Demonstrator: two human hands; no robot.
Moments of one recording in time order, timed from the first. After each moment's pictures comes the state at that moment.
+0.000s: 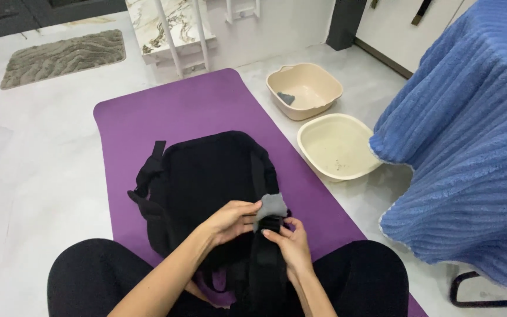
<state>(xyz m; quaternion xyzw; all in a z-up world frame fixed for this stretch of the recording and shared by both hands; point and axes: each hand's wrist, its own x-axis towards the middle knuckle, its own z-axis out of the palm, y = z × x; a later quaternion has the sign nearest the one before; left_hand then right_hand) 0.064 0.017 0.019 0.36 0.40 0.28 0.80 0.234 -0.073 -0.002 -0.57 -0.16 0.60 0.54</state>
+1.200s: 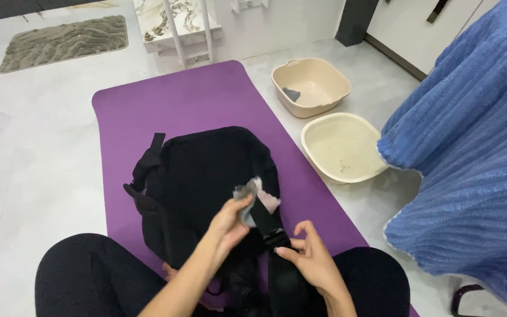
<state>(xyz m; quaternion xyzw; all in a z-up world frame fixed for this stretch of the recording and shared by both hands) 0.085 0.026 -0.040 0.15 0.25 0.48 0.83 0.290 -0.086 -0.006 -0.54 -0.36 0.62 0.44</state>
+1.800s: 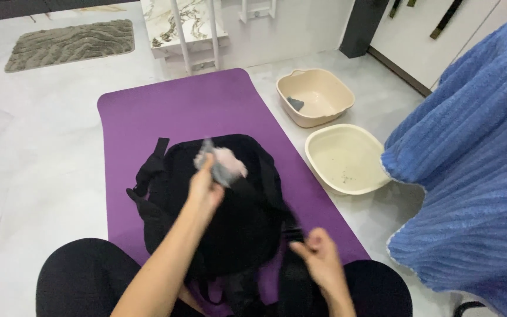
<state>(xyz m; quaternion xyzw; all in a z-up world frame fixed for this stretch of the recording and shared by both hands) 0.035 0.116 0.023 0.03 0.41 0.63 0.66 0.313 -0.064 -0.058 -0.56 -0.42 0.53 0.49</state>
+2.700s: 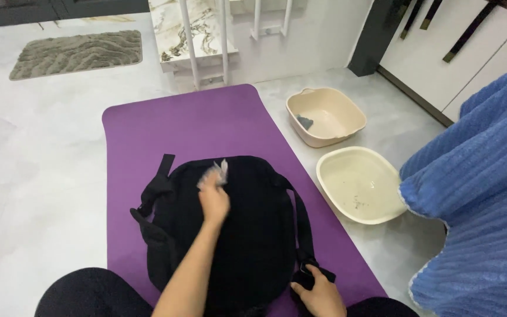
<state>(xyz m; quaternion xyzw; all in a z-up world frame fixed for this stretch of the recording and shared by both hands) 0.044 0.157 -0.052 0.57 0.66 0.48 0.10 0.285 -0.027 -0.052 -0.81 -0.43 0.39 -0.07</state>
